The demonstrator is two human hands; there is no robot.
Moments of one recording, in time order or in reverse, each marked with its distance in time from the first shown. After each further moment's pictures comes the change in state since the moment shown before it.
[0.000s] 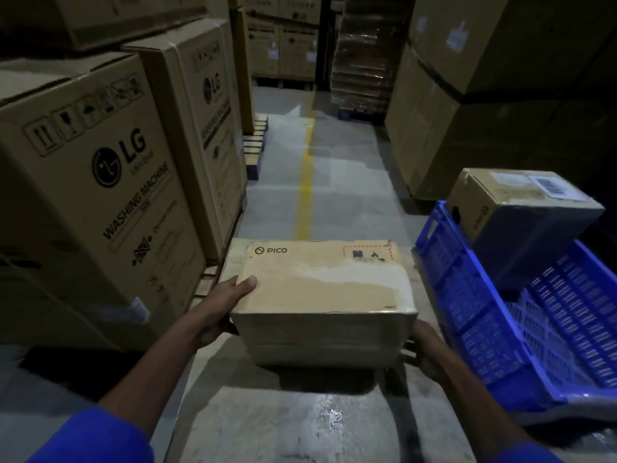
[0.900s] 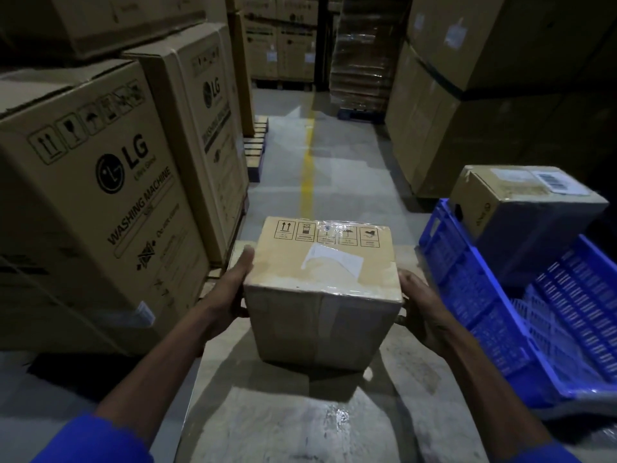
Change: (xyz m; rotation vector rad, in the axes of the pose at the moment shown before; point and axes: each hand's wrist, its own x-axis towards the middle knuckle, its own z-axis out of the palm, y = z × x) left_hand -0.015 0.029 0.013 -0.024 -0.107 0.101; right_hand -0.014 -0.051 0.021 0.078 -0.239 -0.297
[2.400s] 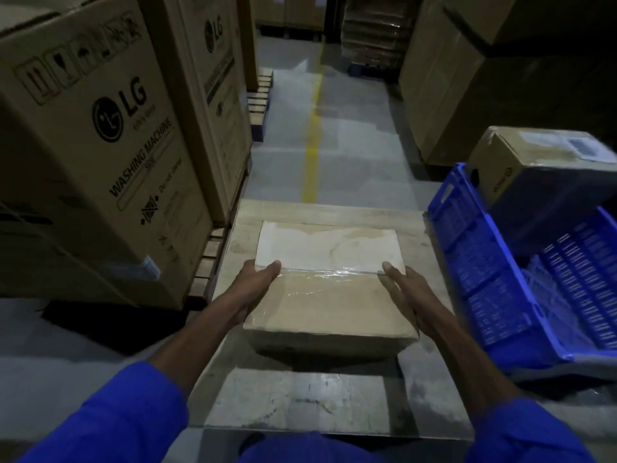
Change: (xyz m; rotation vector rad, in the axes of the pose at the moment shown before) left_hand 0.012 -0.073 0.011 0.130 0.206 -0.178; right_hand 0.003 0.053 0.005 -0.170 0.071 0.105
